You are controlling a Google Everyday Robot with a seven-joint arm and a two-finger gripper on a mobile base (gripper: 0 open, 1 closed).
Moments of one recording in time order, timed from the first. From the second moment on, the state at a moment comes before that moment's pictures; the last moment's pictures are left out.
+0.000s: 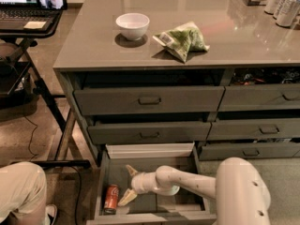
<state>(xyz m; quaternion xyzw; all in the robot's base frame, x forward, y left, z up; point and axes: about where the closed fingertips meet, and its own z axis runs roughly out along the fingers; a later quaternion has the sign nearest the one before) 0.546 0.127 0.230 -0.58 0.64 0.30 0.41</state>
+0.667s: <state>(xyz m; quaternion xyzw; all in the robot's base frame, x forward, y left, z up) 0.536 0.165 0.185 -0.58 0.65 0.32 0.37</state>
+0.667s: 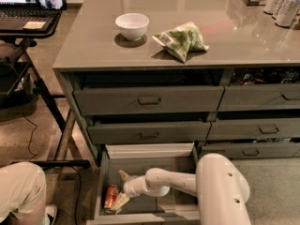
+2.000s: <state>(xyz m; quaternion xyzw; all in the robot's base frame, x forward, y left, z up) 0.518 0.193 0.138 -0.57 0.66 0.35 0.33</state>
